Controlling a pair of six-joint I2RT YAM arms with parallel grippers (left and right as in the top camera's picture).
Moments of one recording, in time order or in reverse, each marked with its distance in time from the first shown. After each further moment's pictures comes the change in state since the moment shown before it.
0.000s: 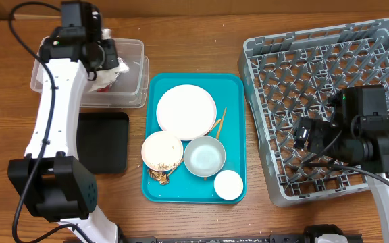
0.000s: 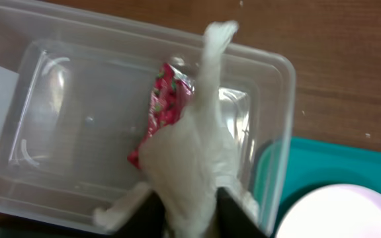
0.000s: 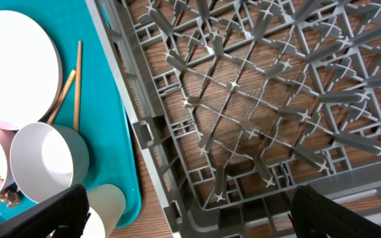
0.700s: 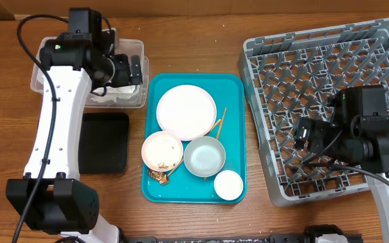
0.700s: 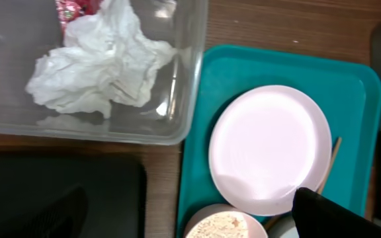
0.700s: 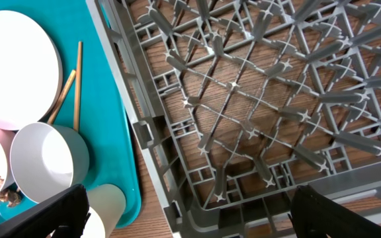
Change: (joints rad) left arm -0.065 -0.093 0.001 -0.281 0.163 -0.026; right arm 0.000 0.000 0.000 0.000 0.000 0.000
